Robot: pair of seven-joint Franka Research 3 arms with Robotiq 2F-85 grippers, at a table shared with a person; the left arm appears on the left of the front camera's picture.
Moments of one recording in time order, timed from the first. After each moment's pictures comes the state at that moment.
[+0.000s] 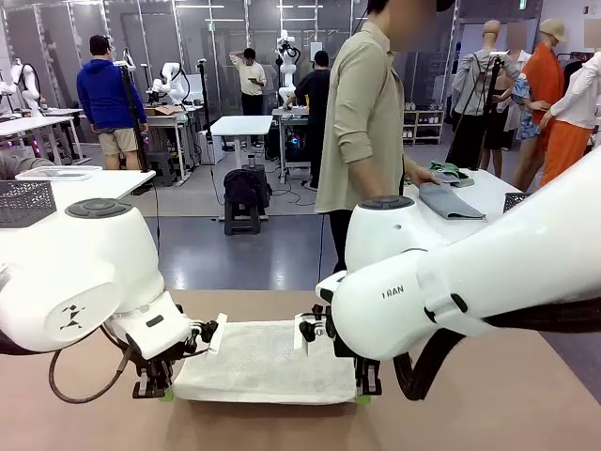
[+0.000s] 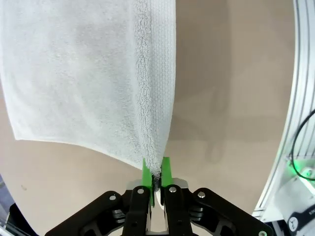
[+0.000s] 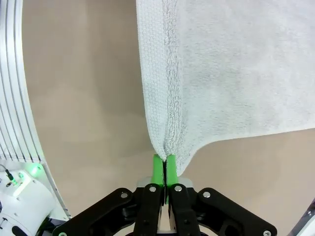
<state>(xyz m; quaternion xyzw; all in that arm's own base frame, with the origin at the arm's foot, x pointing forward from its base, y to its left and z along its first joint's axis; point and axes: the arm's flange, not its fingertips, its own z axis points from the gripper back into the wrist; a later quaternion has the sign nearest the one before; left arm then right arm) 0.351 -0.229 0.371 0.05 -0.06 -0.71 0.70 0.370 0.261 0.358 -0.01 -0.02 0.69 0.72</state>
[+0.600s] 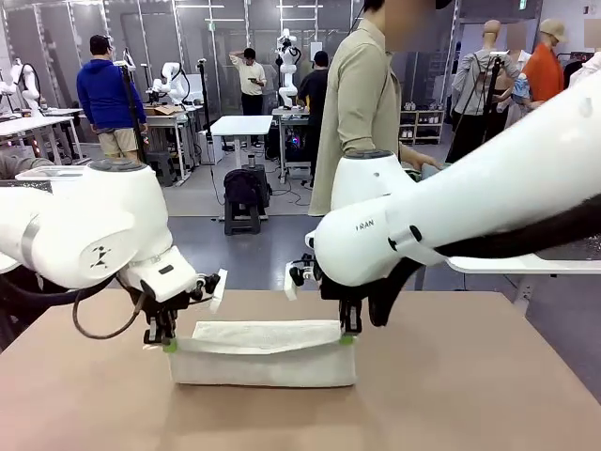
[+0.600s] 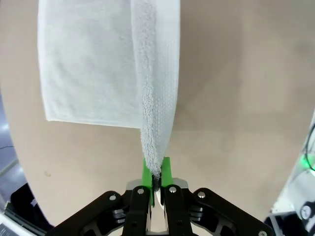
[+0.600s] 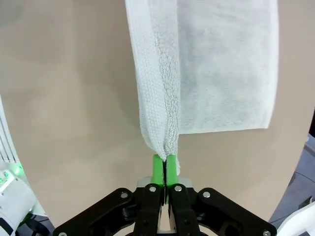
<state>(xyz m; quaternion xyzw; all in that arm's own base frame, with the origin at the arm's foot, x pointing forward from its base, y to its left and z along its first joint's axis) 0.428 -0.221 0.402 0.06 -0.06 -0.69 0.72 0.456 0.277 0.397 -0.02 -0.04 0.69 0.72</state>
